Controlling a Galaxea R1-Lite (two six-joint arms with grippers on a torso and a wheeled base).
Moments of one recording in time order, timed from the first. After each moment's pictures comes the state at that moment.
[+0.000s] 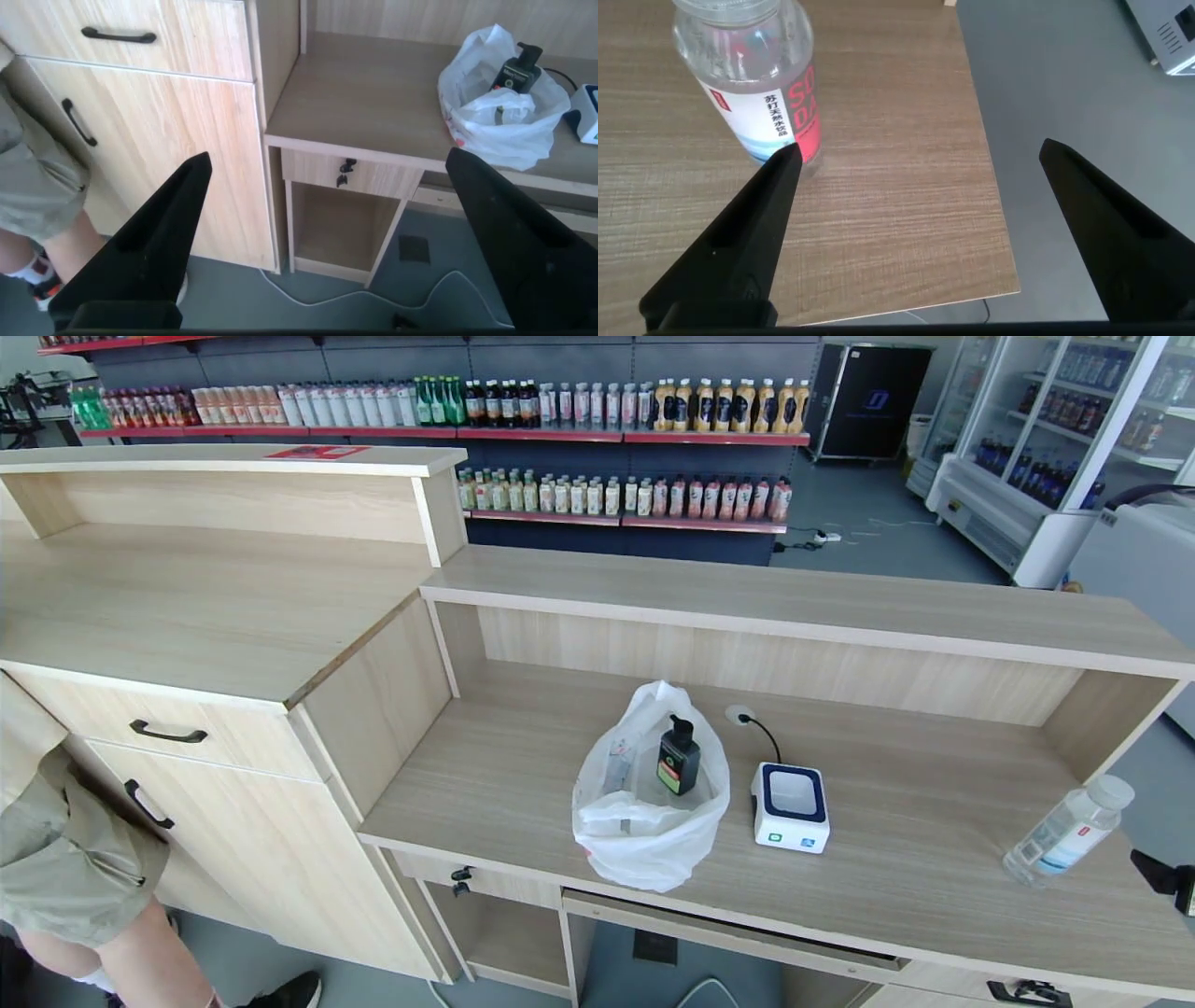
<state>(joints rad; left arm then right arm) 0.00 0.00 0.00 0.00 -0.02 0.00 -0.85 2.26 -0.53 -1.38 0.43 -0.38</state>
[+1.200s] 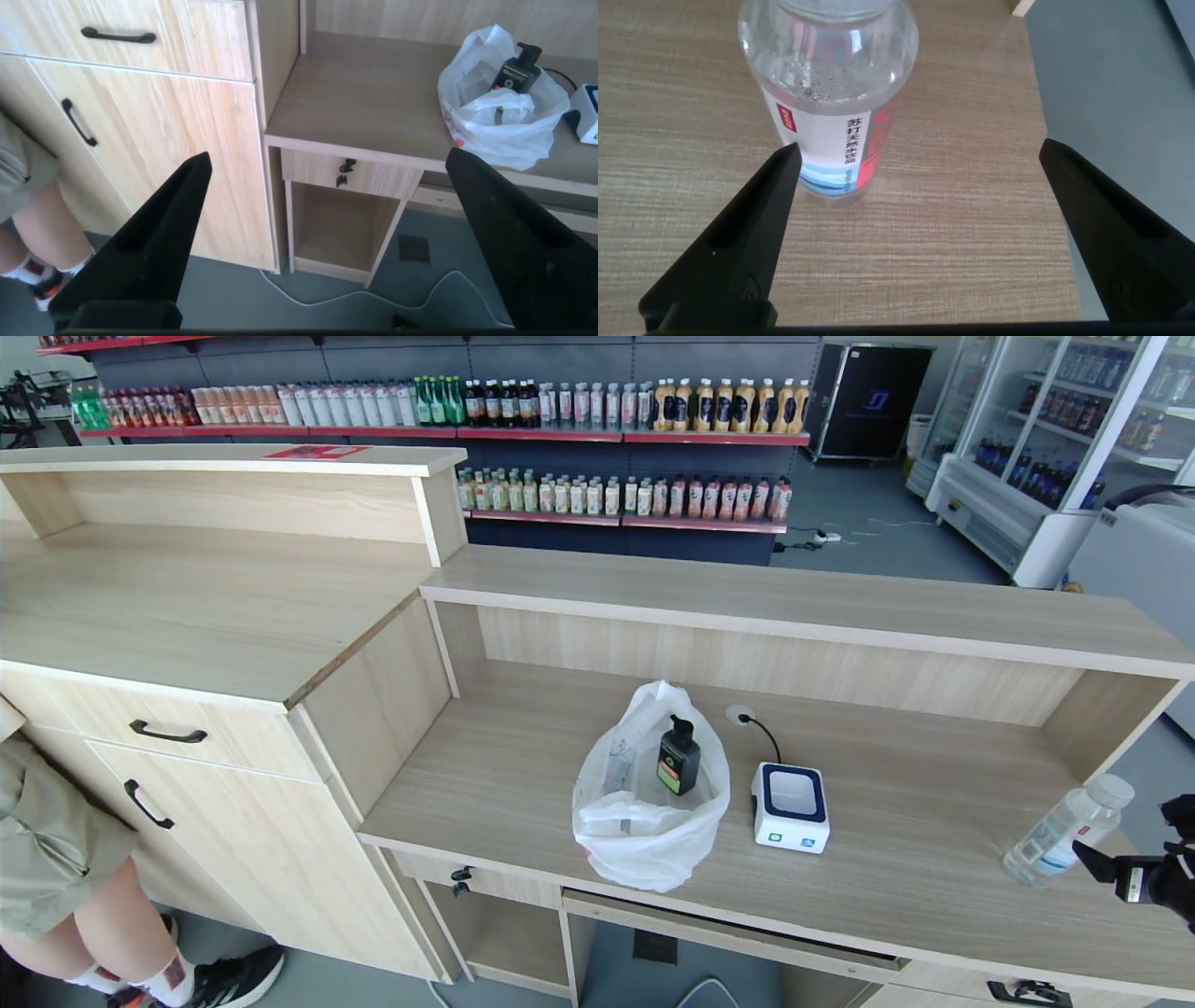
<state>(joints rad) 0.00 0.00 0.00 0.00 -0.02 0.00 -0.75 2.39 -0.63 -1.42 0.43 -0.38</state>
